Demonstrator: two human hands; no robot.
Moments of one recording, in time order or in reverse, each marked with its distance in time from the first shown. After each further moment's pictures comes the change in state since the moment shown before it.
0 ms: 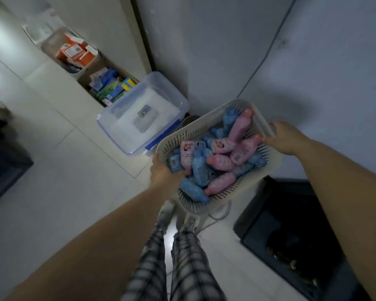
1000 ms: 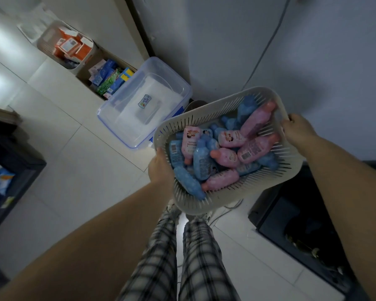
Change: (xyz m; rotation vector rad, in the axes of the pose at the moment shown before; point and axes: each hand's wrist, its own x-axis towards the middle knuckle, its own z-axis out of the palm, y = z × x) left_hand 0.017 -0.008 0.017 -0.359 0.156 -0.186; right_hand 0.021 0.021 0.078 0.453 0.130 0.363
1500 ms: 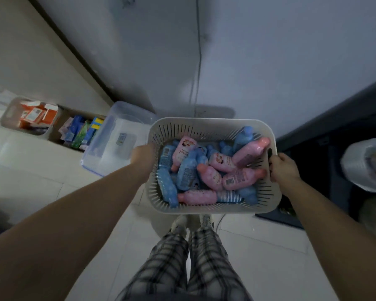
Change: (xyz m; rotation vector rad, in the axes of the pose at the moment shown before) left_hand -0.010 0.083 -0.047 0.382 -0.322 0.216; right_hand -0.197 0.046 0.003 0.567 0.230 0.346
